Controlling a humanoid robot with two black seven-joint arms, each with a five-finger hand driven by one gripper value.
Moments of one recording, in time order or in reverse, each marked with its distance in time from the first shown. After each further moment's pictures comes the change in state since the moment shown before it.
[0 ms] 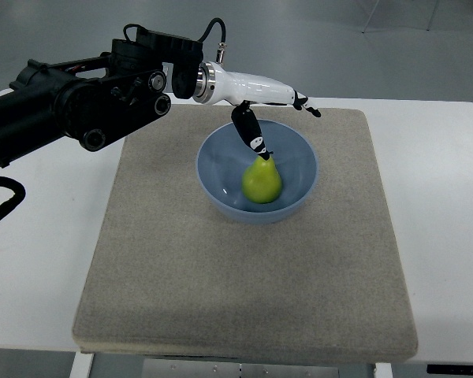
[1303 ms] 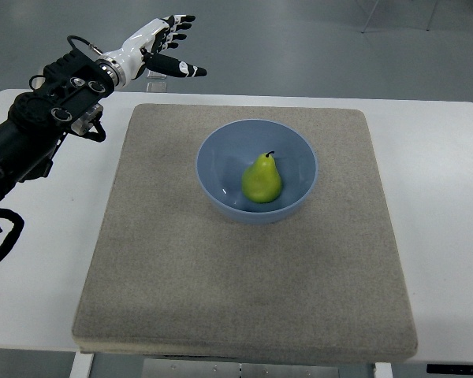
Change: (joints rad) left arm 0.178 -0.068 -0.058 0.566 -0.887 0.274 0.005; right arm 0.000 0.000 0.000 0.000 0.000 0.000 0.000
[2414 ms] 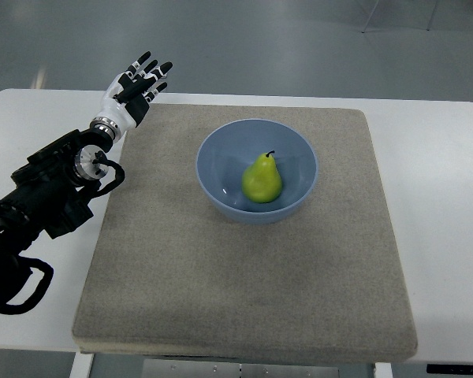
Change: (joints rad) left arm 0.187 -0.087 -0.202 0.110 -0.746 -0.186 0.020; right arm 0.000 0.000 -0.001 -0.001 0.000 0.000 0.000
